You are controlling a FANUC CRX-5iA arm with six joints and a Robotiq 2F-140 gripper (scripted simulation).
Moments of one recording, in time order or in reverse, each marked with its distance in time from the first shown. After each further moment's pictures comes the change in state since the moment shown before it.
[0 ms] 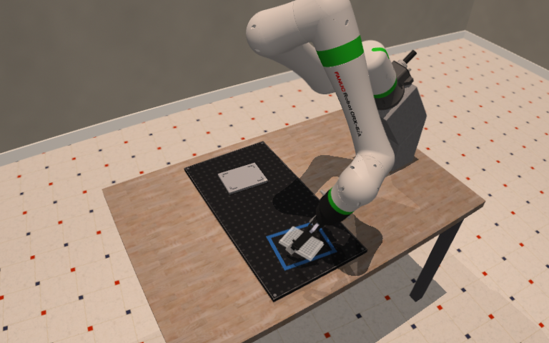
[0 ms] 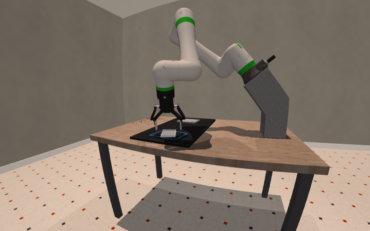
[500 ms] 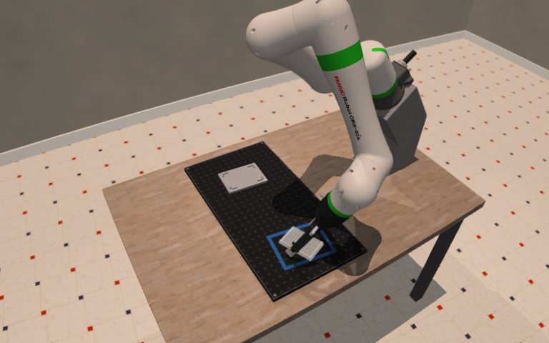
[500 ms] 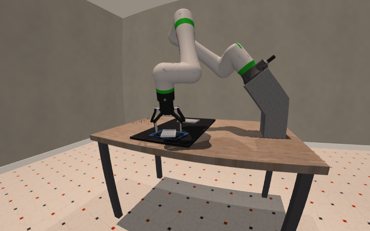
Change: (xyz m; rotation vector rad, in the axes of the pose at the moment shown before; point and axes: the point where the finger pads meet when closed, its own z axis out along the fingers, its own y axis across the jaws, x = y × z) arm 0.005 0.000 0.011 0.000 0.000 0.000
